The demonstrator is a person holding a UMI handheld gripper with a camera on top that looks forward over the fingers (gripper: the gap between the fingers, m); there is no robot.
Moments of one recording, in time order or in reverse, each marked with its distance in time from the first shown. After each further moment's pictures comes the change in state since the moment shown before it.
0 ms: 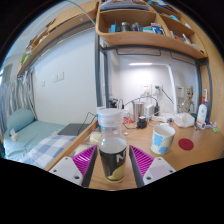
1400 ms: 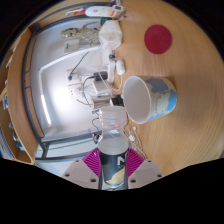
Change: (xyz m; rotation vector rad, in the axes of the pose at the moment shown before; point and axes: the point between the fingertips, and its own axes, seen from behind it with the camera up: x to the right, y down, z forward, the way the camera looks) arm -0.030 -0.170 0.109 -0.208 -0.091 1.633
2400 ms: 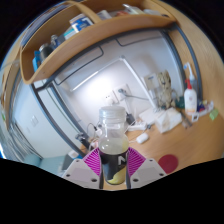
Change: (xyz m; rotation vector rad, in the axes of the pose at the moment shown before) arm 0.004 -0.111 -0.034 0.132 0.133 -1.195
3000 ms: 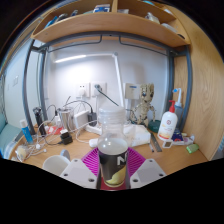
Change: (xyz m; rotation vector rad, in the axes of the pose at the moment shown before) arm 0.130 -0.021 0.018 0.109 0.286 -0.441
